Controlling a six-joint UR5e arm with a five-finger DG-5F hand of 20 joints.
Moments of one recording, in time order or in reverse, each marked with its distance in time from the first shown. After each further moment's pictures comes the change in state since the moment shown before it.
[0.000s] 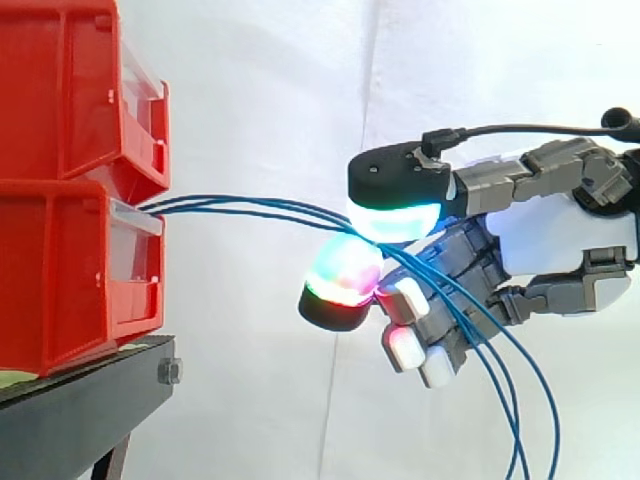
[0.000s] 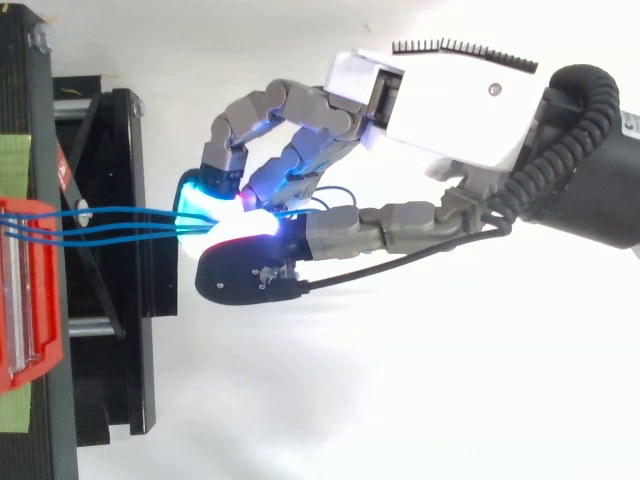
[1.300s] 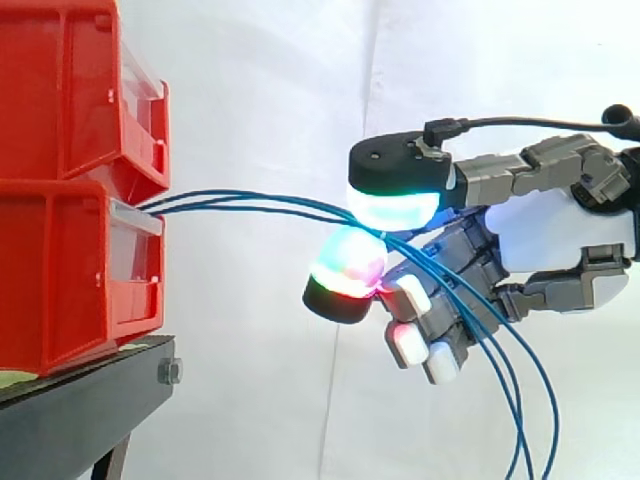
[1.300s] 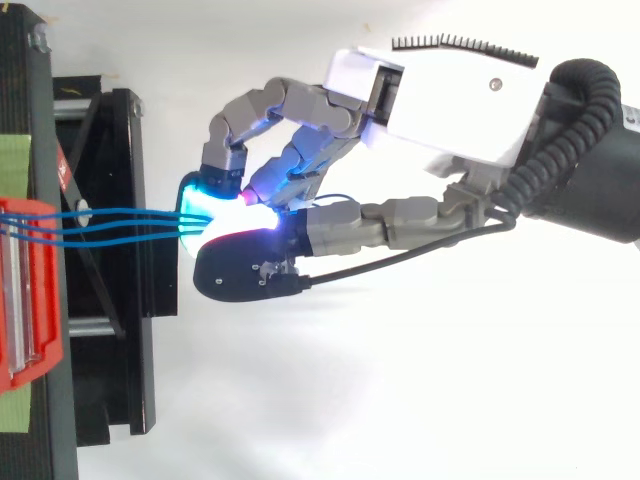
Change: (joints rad) arm -0.008 0.003 0.000 -0.002 -0.022 0.000
